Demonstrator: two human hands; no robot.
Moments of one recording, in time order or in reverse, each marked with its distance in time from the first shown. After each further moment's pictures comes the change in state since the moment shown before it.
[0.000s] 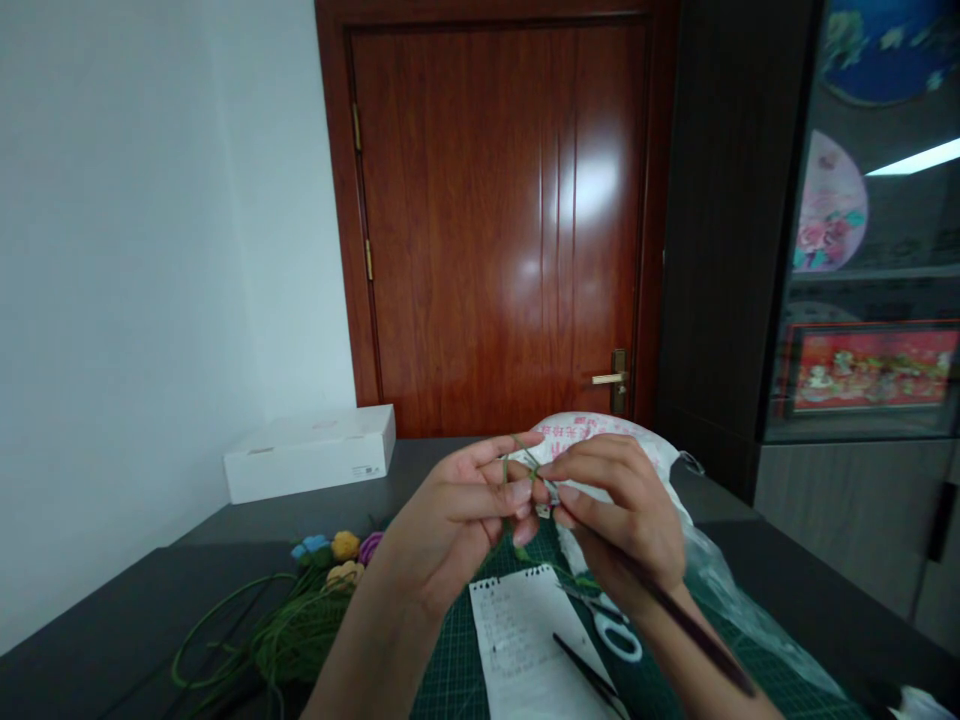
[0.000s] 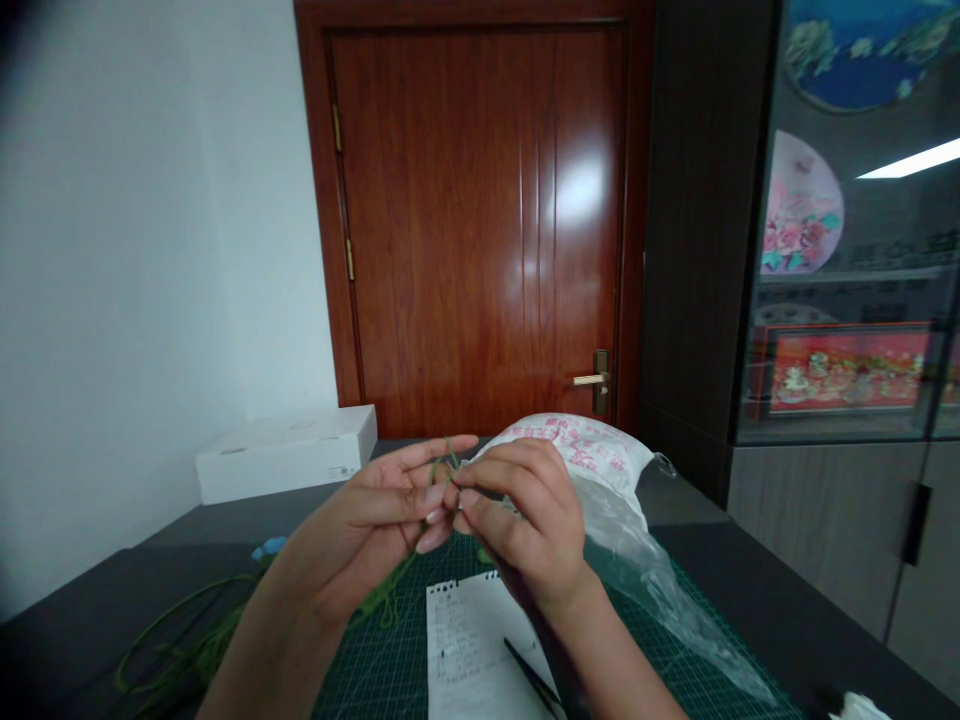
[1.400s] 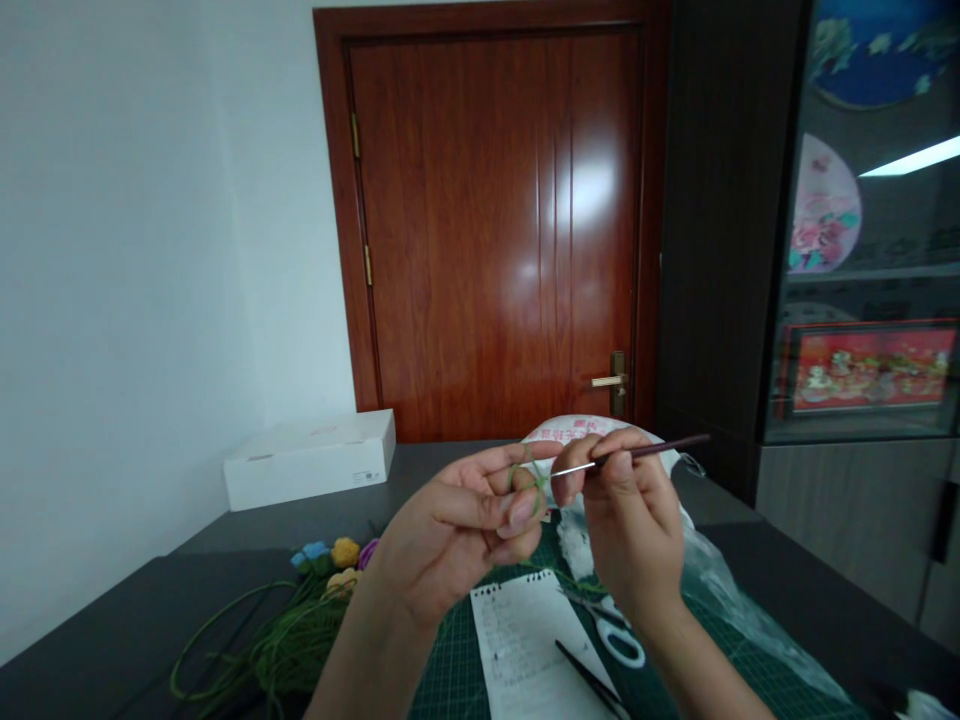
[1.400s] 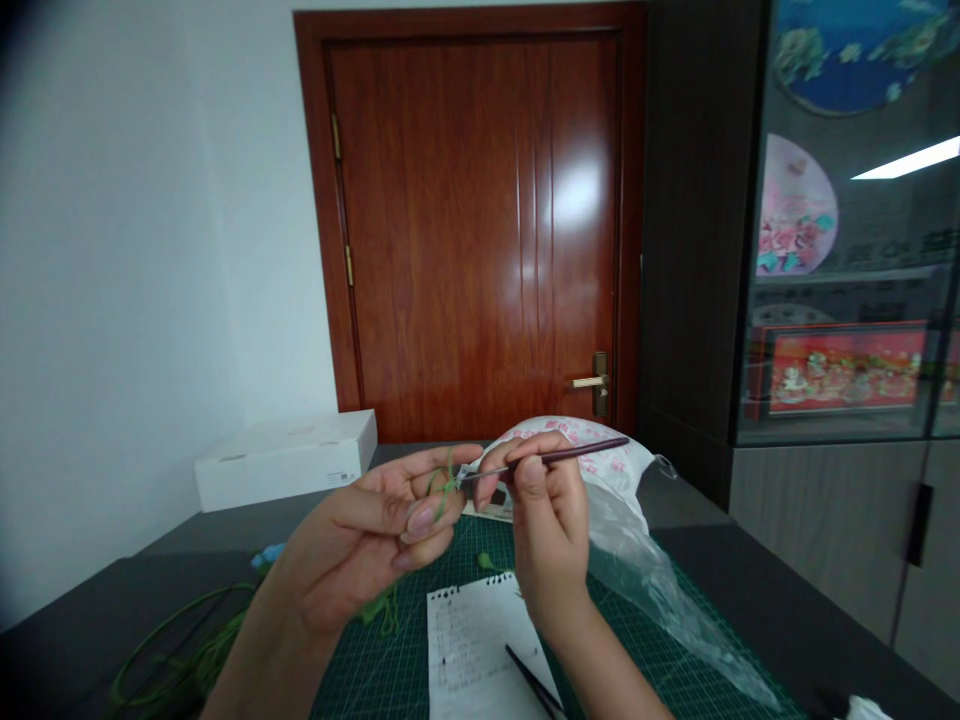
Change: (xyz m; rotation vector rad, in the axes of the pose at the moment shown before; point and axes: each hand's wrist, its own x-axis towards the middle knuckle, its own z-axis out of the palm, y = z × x) left_hand 0.001 0.003 -0.004 -0.089 -0.142 -0.086; right_hand 0.002 -0.015 0.023 0.877 0.379 0.712
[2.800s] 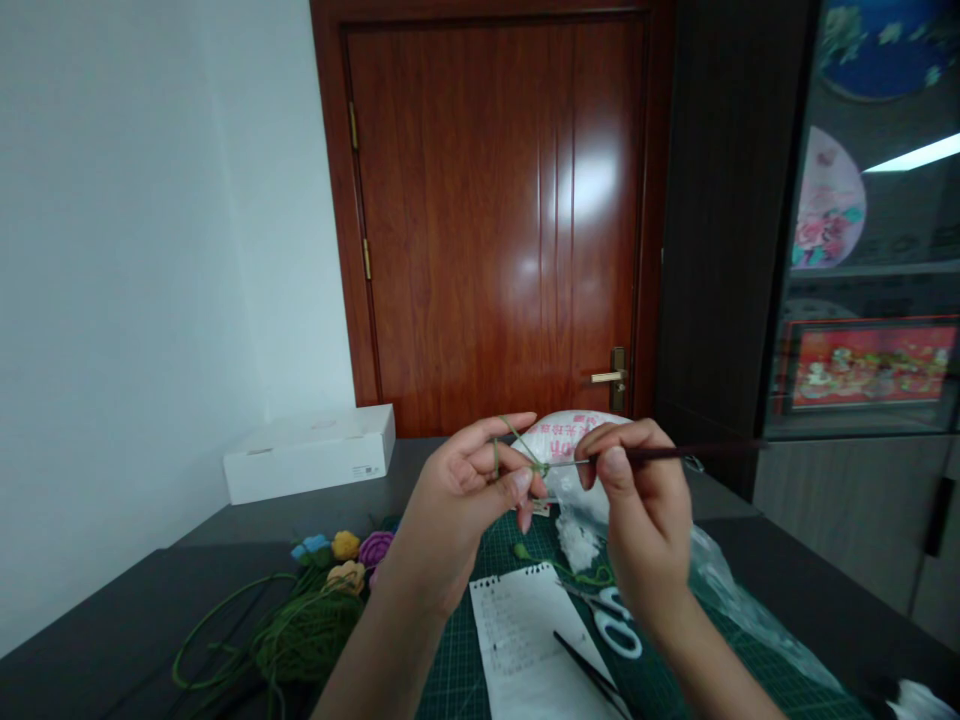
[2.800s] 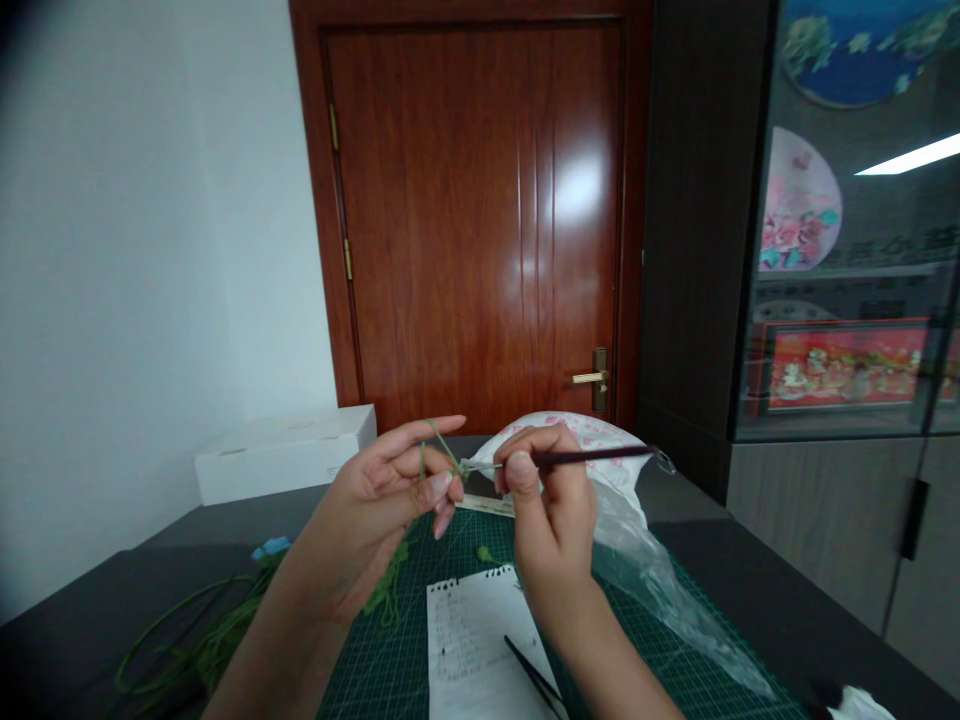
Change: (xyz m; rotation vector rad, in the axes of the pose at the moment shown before) left_hand -0.001 -0.006 0.011 0.441 0.259 0.307; right_hand 0.003 -0.013 -0.010 -0.525 0.033 -0.126
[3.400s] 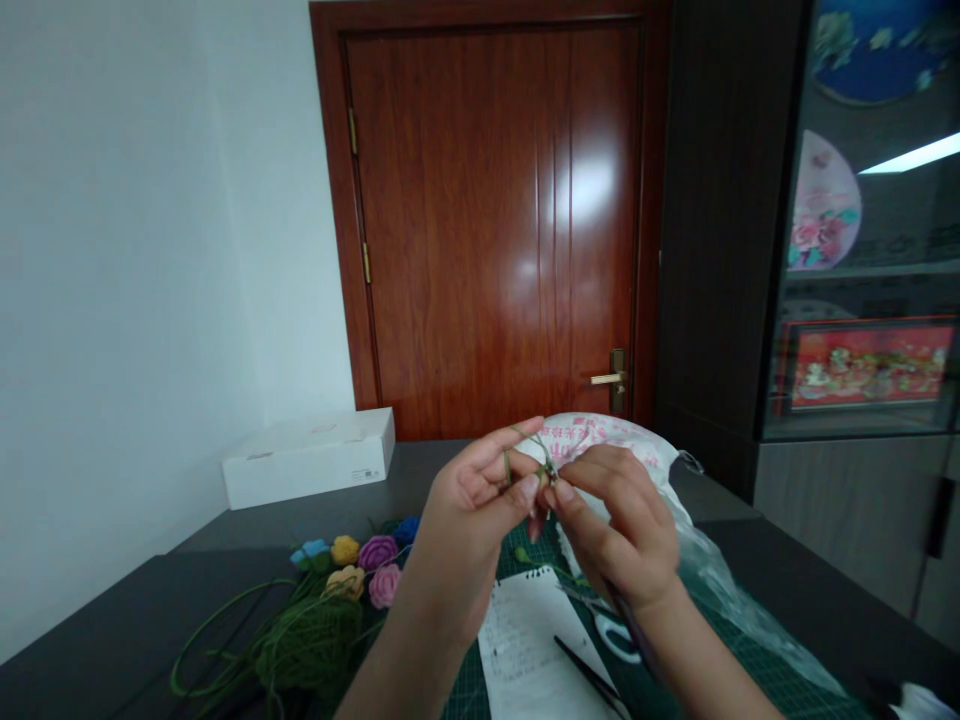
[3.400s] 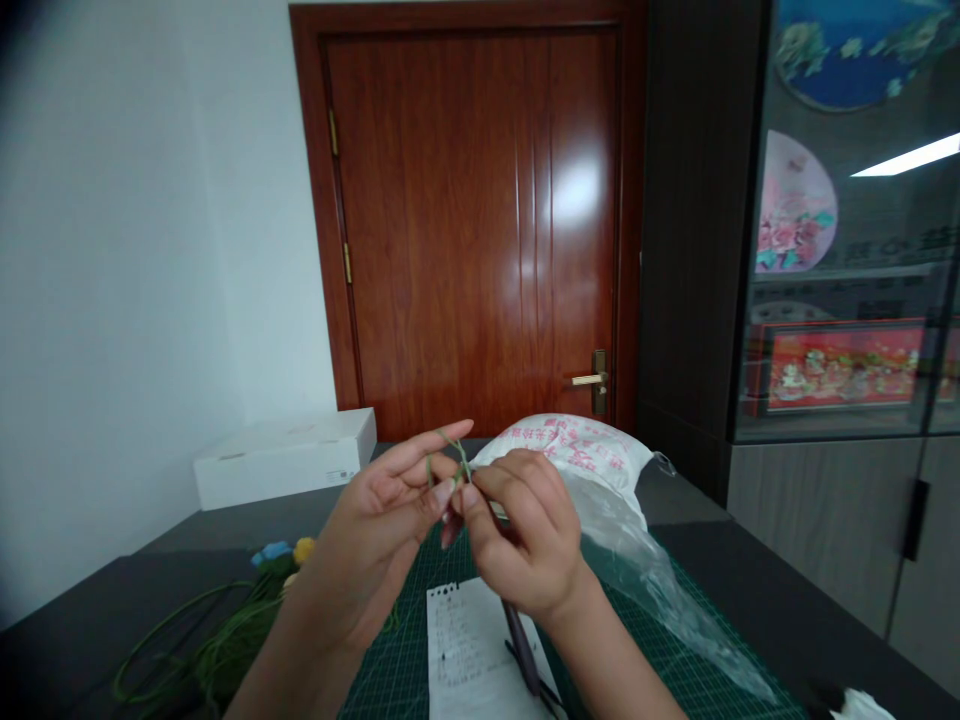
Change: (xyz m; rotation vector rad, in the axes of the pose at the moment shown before) left_hand -0.004 -0.007 0.013 -0.178 0.036 0.006; right_hand 0.000 0.011 -0.004 -0.278 -0.188 -0.435
